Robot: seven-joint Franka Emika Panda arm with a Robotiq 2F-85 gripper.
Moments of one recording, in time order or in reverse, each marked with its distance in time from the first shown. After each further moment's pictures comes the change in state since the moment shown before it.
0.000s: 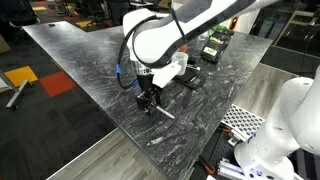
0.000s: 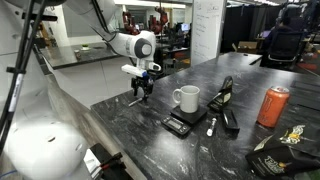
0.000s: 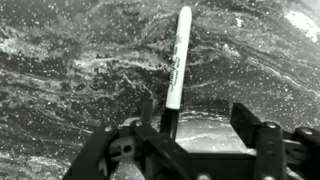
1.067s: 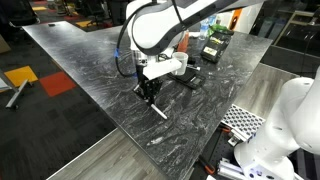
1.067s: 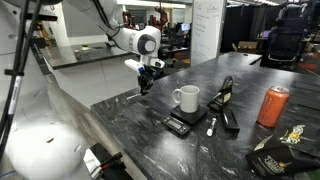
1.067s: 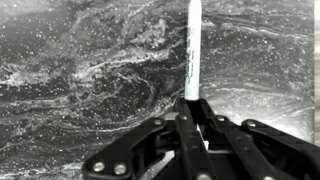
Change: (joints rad) arm -0.022 -0.010 -0.021 0.039 0.052 -0.008 0.243
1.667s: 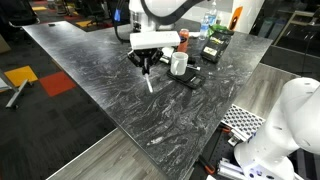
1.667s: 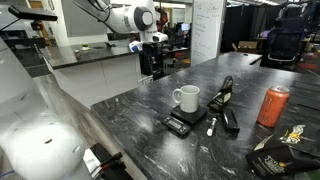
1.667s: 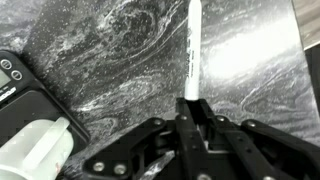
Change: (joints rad) arm -0.027 -0.142 0.004 0.086 -0.236 0.017 0.506
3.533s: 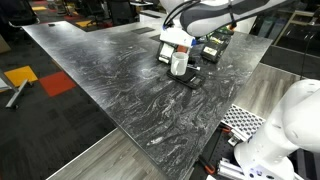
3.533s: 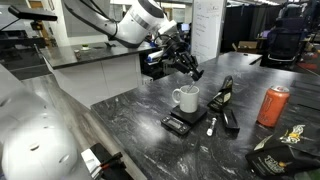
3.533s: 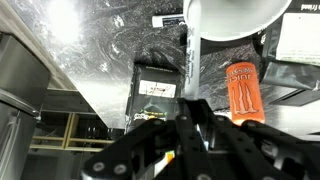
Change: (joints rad) arm -0.183 -0.130 -0.023 -0.128 -0.779 -0.240 0.991
